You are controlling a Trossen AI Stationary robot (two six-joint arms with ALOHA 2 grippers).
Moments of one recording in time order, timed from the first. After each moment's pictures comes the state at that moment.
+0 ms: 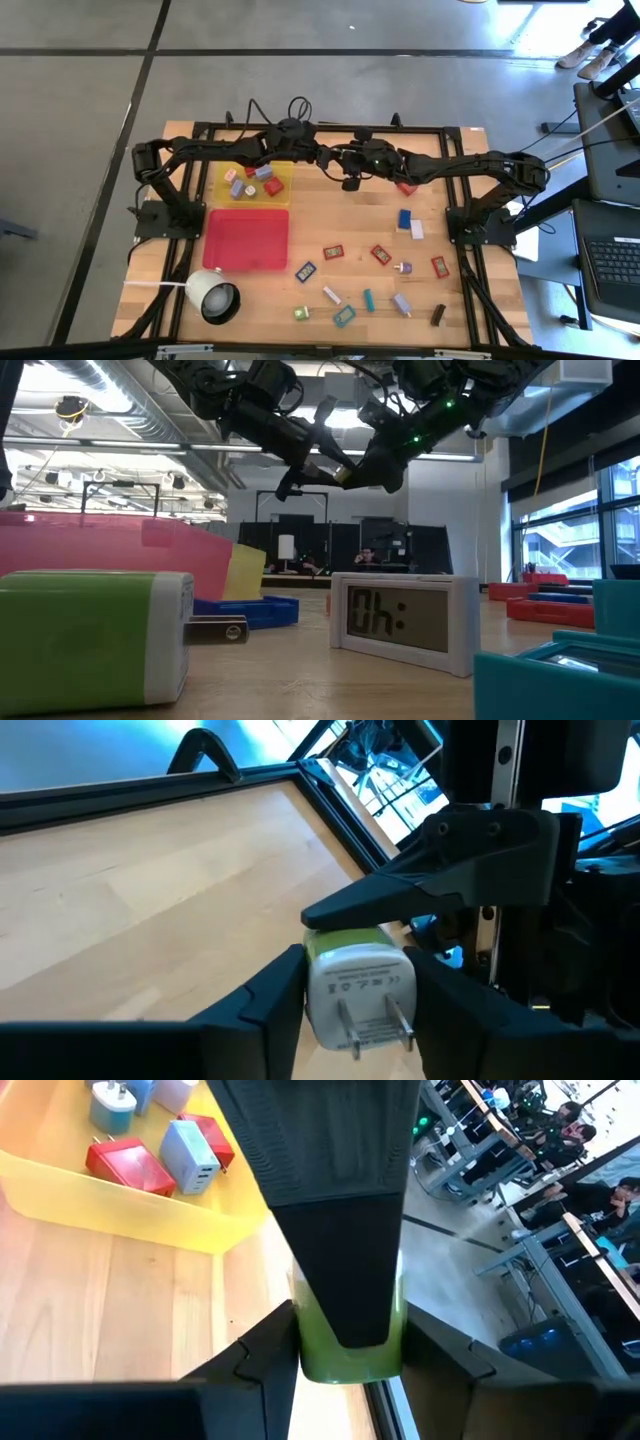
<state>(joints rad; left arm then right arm) 0.38 1.66 1.08 0.22 0.11 -0.74 -0.22 1.54 0.92 0.19 0.30 -0.54</state>
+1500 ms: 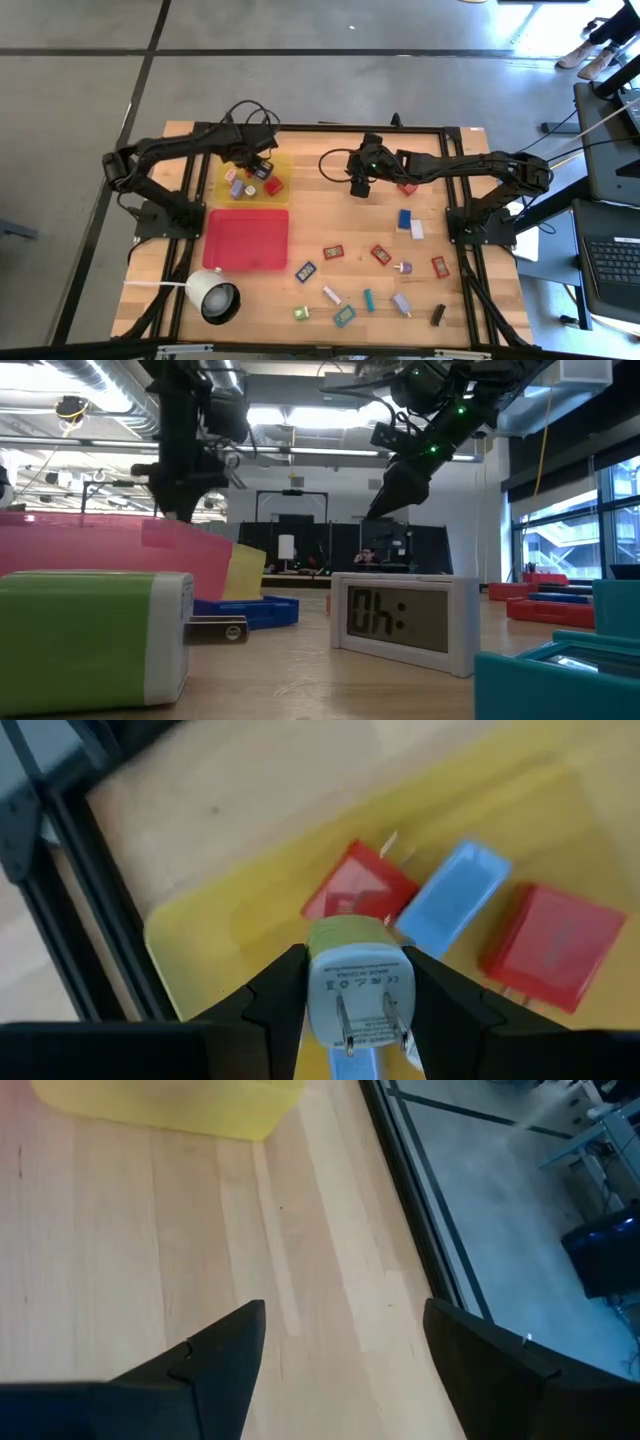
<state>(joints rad) 0.52 1.43 1.04 -1.05 -0.34 -0.56 -0.23 1.51 0.92 -0.12 0.32 -0.31</state>
